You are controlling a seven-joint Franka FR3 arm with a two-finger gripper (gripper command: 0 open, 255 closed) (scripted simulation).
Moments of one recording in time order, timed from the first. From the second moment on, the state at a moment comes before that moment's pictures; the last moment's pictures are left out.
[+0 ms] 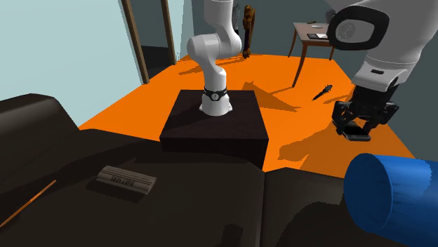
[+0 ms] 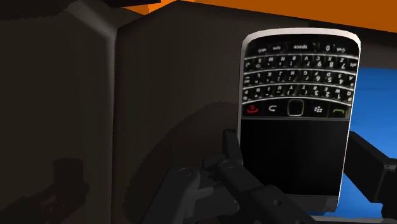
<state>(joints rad) 0.41 0.25 0.34 -1.94 -0.03 2.21 0.87</state>
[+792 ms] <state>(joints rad) 0.43 0.35 0.33 -1.99 -0.07 2.34 0.88</state>
